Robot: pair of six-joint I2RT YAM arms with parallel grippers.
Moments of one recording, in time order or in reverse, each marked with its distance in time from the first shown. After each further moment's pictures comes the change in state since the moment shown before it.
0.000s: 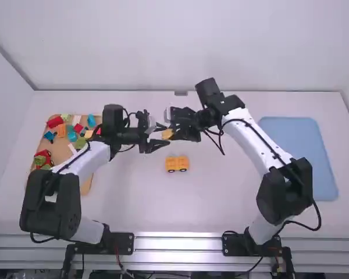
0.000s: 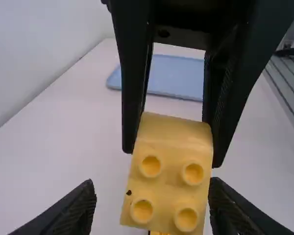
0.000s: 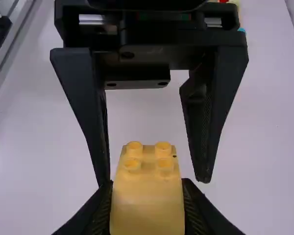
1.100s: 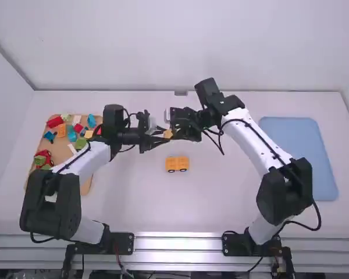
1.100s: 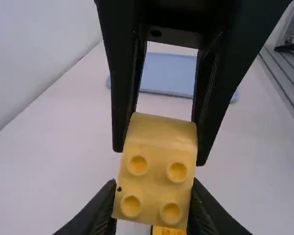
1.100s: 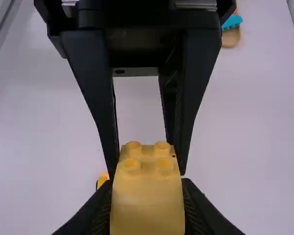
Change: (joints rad) left arm 0.000 0.000 -0.002 0.002 -0.002 0.023; right arm 0.006 0.000 0.000 0.001 0.048 0.000
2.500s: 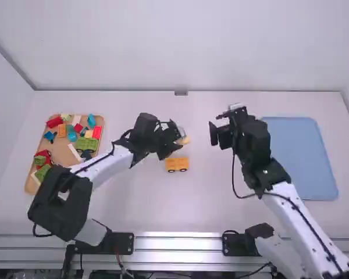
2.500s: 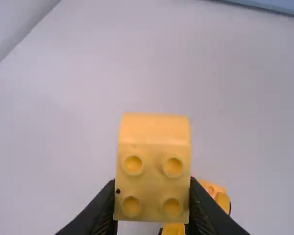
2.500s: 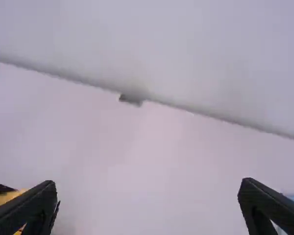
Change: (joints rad) left arm -0.301 0.048 0.036 -0.124 -0.672 -0.083; right arm -0.100 -0.781 -0.784 0.774 0.782 1.056
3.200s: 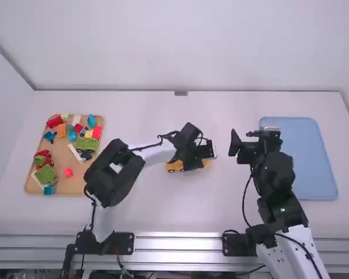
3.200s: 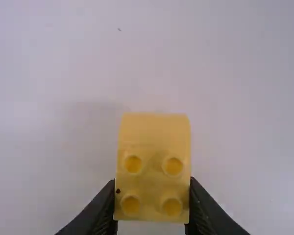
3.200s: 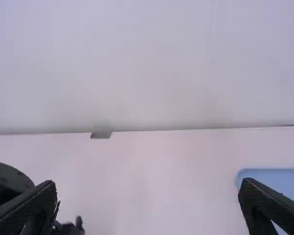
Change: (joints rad) left arm -0.251 0.419 0.335 -0.242 -0.107 0.110; right arm -0.087 -0.348 -0.177 -0.024 0.089 0.152
